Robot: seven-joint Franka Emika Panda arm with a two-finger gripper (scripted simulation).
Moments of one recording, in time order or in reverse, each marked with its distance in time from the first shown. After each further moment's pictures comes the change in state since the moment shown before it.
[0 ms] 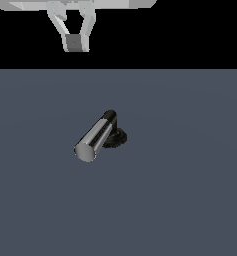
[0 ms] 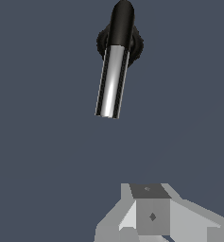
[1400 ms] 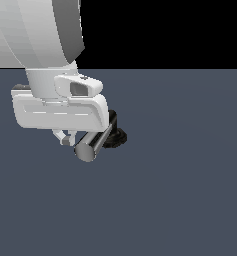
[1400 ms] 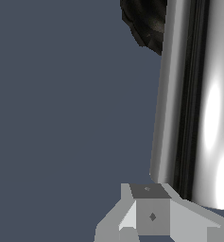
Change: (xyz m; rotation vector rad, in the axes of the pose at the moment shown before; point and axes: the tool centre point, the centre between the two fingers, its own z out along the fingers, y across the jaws) arm 0.061 -0.071 0.190 0.002 -0.008 0.057
